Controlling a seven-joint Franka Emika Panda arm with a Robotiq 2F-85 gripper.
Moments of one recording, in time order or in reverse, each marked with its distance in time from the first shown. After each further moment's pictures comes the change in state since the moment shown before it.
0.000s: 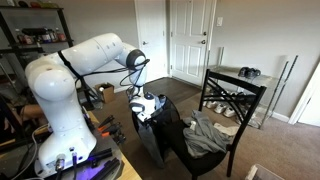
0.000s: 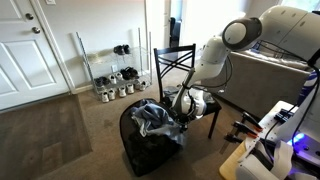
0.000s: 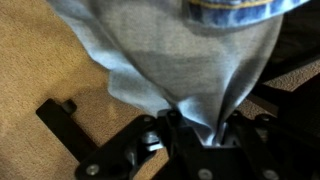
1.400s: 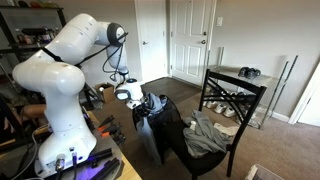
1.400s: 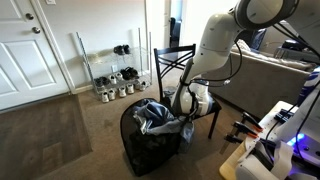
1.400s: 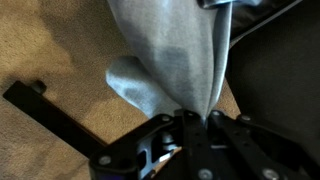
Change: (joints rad) arm 0.415 -0.326 -0.191 -0.295 0.384 0.133 0.019
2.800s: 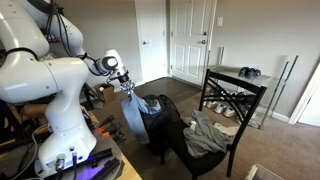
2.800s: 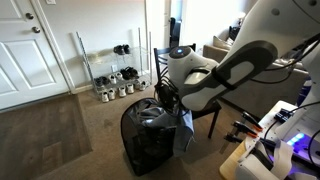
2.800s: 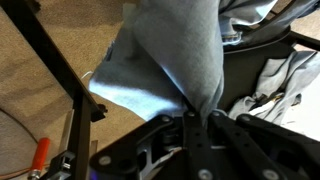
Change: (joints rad) arm 1.267 -0.228 -1.078 -0.209 -0.793 -0.750 0.739
